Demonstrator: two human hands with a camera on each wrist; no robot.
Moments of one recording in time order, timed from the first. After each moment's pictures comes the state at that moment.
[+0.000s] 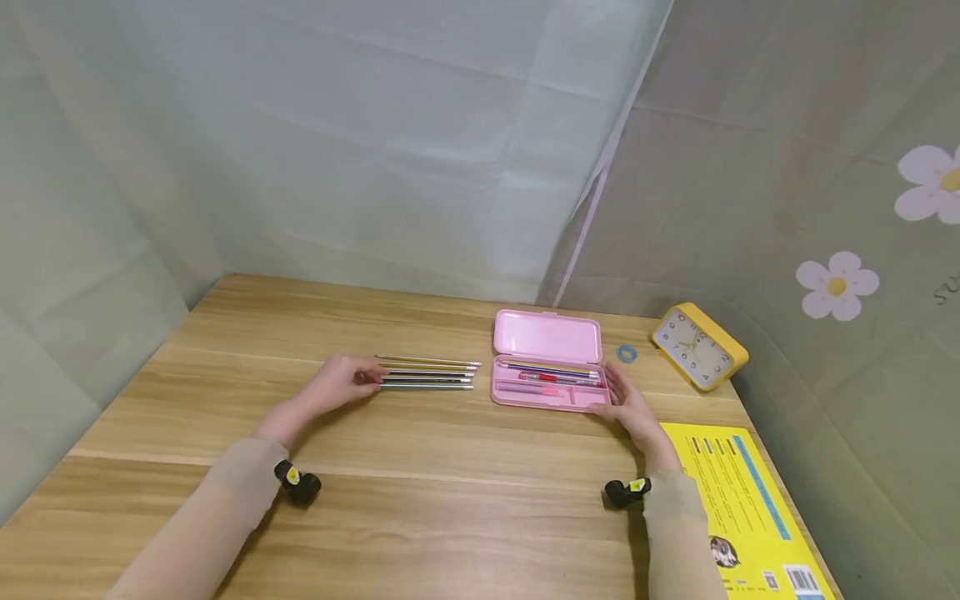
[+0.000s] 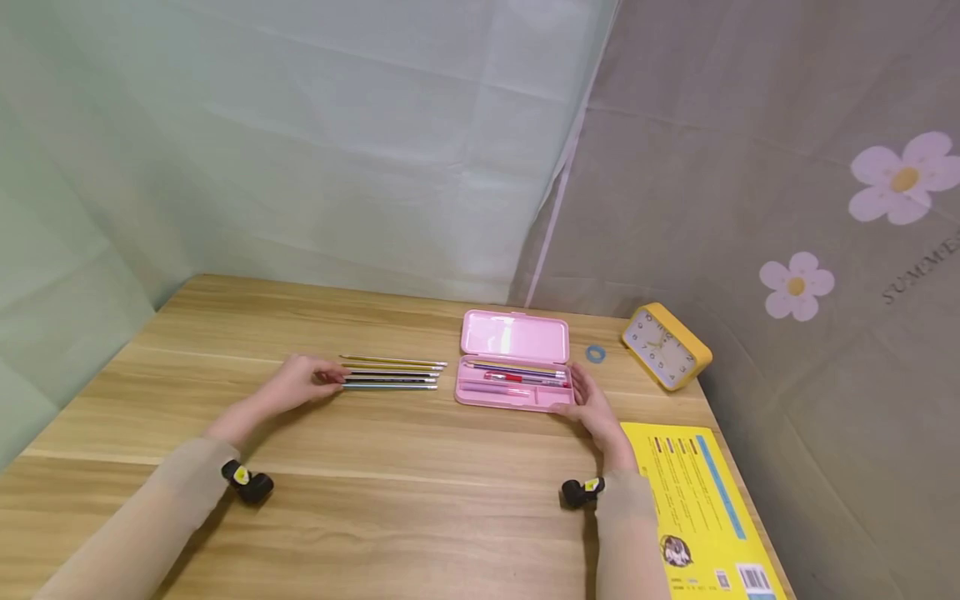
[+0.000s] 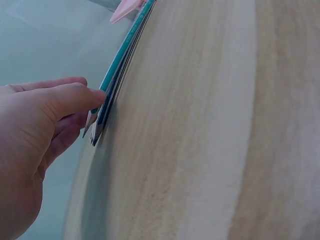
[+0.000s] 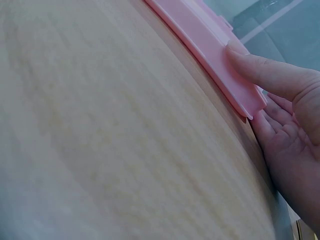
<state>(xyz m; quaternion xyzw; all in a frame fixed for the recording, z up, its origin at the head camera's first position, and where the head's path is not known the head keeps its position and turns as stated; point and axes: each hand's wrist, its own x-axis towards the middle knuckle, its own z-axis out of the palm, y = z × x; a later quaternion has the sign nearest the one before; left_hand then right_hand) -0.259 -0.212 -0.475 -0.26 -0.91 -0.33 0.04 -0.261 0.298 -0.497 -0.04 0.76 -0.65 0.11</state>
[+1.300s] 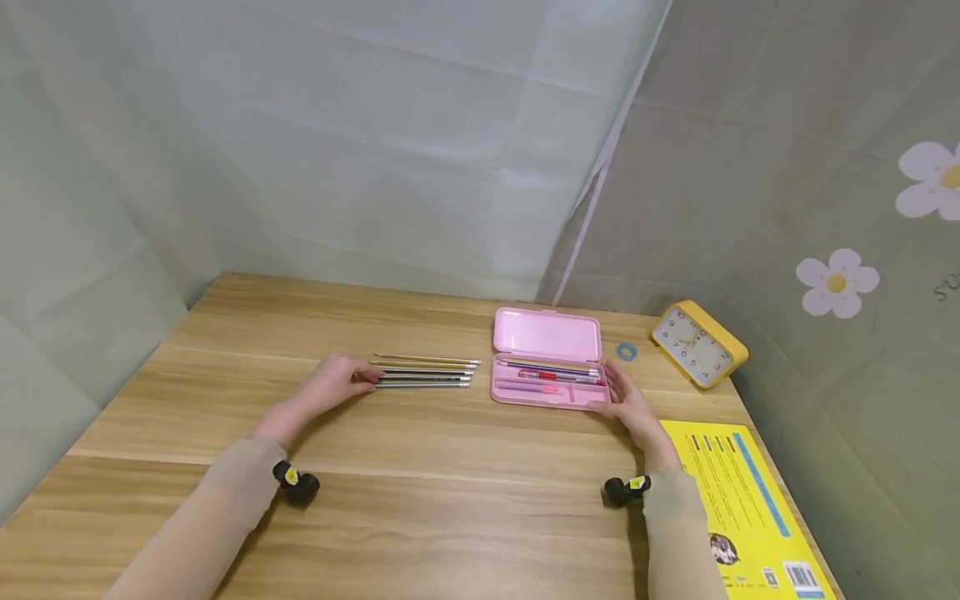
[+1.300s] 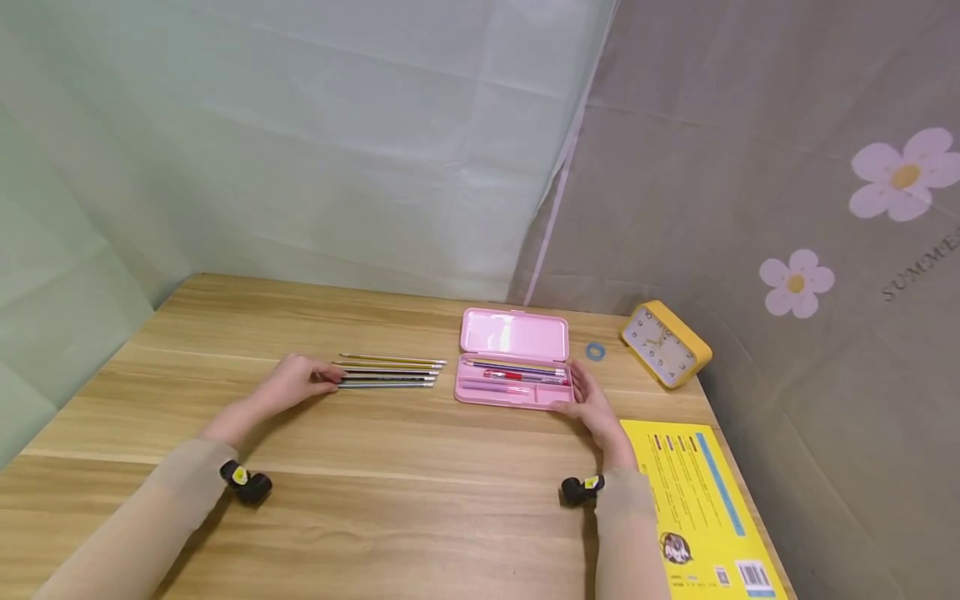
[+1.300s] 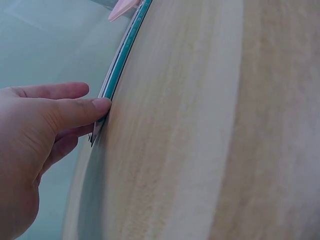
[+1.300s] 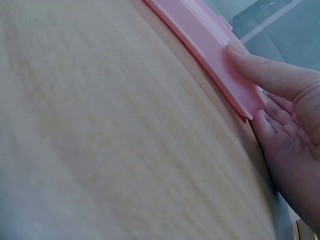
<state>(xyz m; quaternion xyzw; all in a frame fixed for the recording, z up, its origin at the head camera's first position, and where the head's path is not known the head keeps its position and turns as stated) -0.256 -0.214 -0.474 -0.25 -0.92 -0.30 0.03 -0.263 0.300 -0.503 -0.05 0.76 -0.64 0.11</state>
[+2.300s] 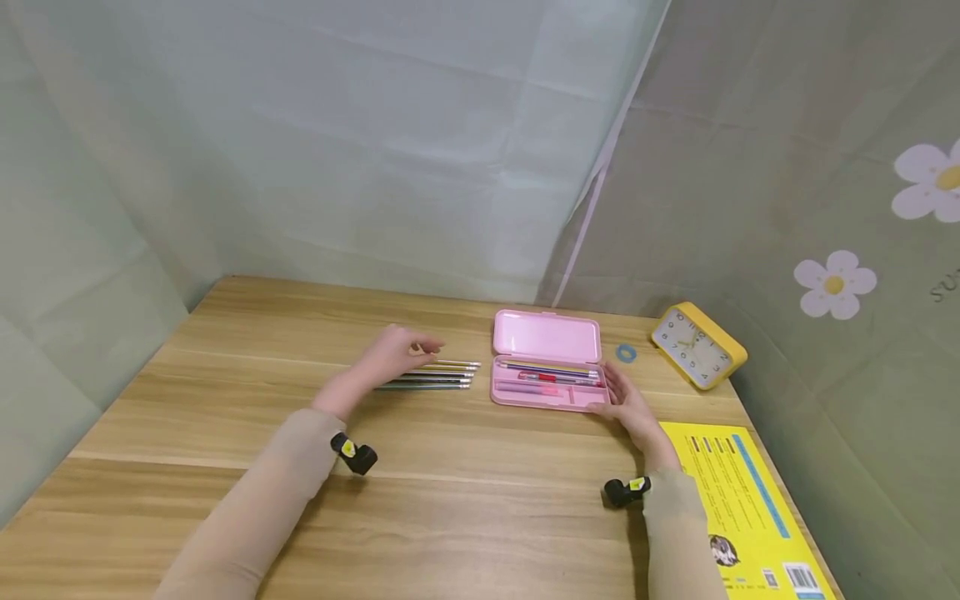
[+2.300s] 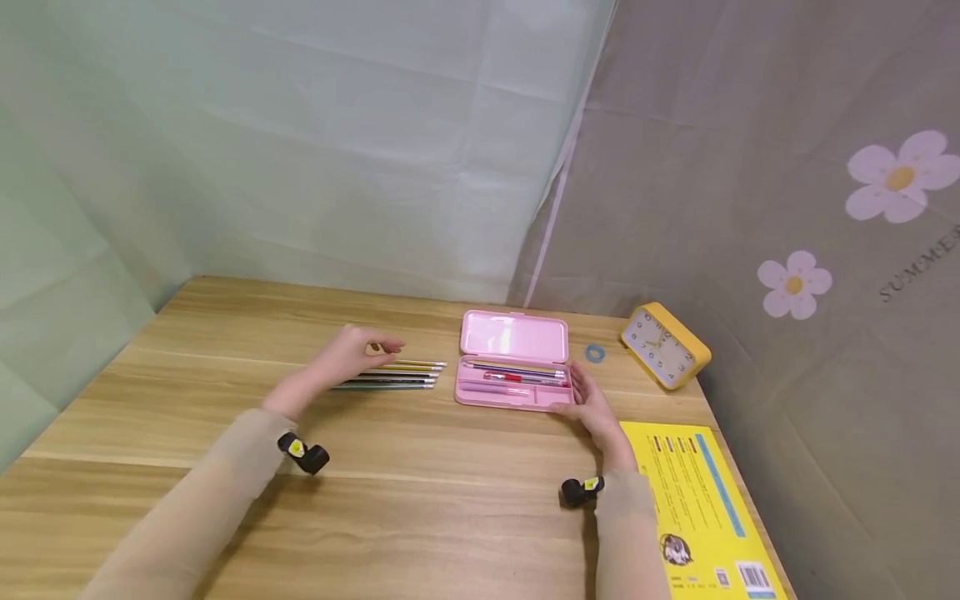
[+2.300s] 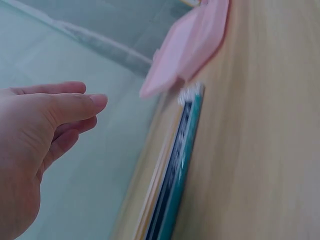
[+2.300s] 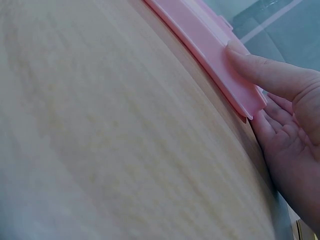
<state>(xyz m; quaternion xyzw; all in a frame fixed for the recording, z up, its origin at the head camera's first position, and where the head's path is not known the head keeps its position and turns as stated) -0.284 -0.133 -0.426 -0.30 -0.90 -0.31 0.08 -0.263 0.299 -0.501 -0.04 0.76 -0.64 0.10</state>
